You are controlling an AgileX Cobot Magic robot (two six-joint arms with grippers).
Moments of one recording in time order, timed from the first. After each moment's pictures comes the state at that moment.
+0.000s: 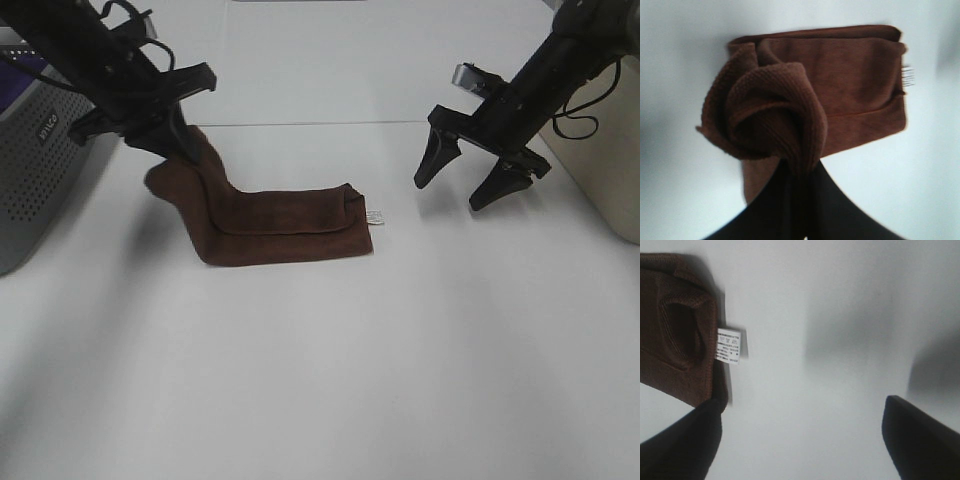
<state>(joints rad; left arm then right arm) -0.21 2.14 -1.70 -0.53 0.94 0.01 0.05 2.39 -1.92 0.49 1.17 -0.22</state>
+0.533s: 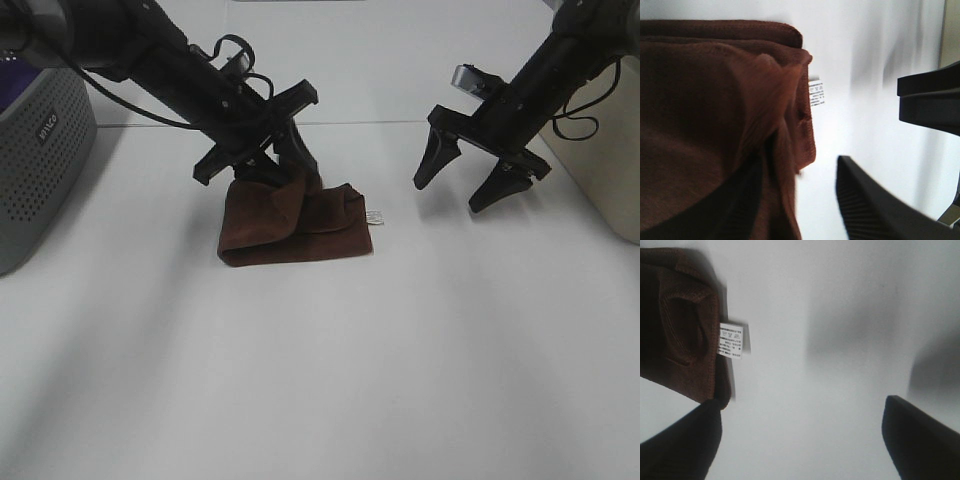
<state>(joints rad) -0.34 2.34 -1.84 -0.81 0.85 0.00 0.05 2.39 -1.92 0.50 1.19 -0.22</state>
